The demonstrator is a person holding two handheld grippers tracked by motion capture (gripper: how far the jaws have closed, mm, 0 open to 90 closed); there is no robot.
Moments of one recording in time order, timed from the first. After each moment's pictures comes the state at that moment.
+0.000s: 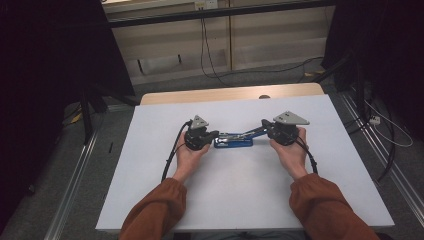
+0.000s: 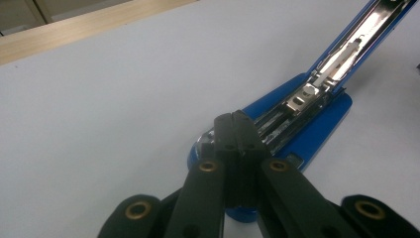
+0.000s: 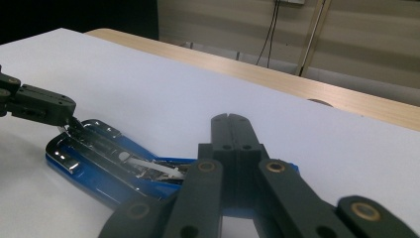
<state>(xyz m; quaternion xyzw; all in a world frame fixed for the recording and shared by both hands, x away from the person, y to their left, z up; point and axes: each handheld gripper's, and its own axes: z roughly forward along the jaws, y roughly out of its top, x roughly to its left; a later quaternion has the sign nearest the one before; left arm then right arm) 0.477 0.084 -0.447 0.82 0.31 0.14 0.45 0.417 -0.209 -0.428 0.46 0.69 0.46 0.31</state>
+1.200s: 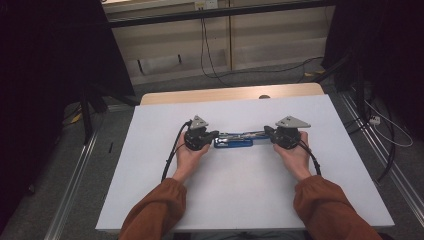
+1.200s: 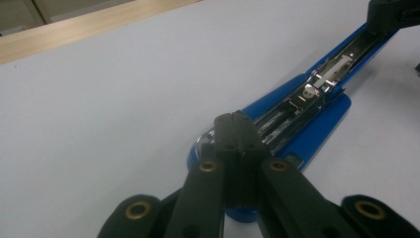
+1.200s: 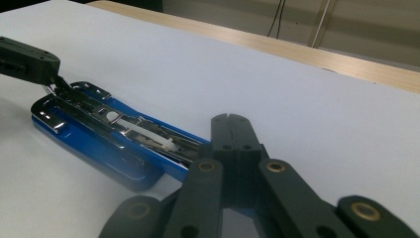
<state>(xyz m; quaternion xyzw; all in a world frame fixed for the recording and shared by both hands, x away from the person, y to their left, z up) 0.477 0.085 -0.448 0.82 0.31 0.13 0.46 0.419 -0.221 -0.450 0.46 0.71 0.45 0.28</state>
